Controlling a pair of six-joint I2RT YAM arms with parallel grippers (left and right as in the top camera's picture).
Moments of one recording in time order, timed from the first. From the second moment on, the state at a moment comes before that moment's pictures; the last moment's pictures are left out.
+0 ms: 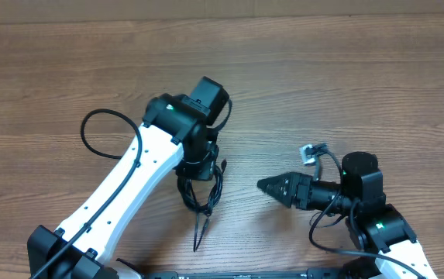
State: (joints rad) left arm -0.57 1.59 1.47 -1.33 0.10 -1.97; right arm 0.31 0.82 0.44 -0.19 -0.94 0.79
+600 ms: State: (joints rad) left arm -0.61 1.59 1.47 -1.30 -0.03 -2.07; right arm 1.07 0.88 0.71 -0.43 0.00 0.69
